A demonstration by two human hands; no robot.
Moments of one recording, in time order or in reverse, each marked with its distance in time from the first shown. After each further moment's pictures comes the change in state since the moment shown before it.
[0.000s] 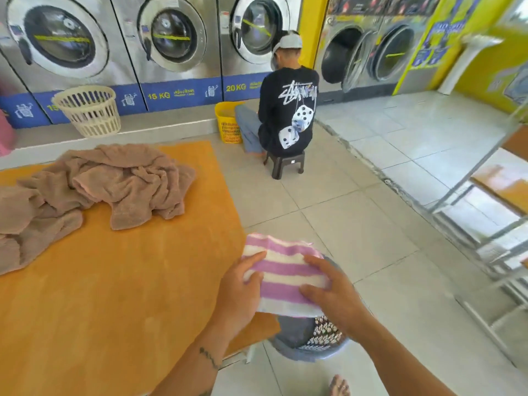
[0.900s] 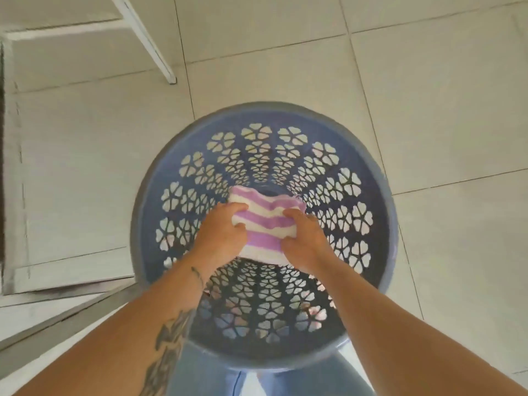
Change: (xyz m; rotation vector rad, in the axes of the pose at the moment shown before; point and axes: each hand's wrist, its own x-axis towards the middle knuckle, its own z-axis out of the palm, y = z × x) left_hand 0.199 -0.386 0.305 0.480 -0.107 -0.621; right_hand 0.335 0.441 0.053 -0.473 -0.489 0.286
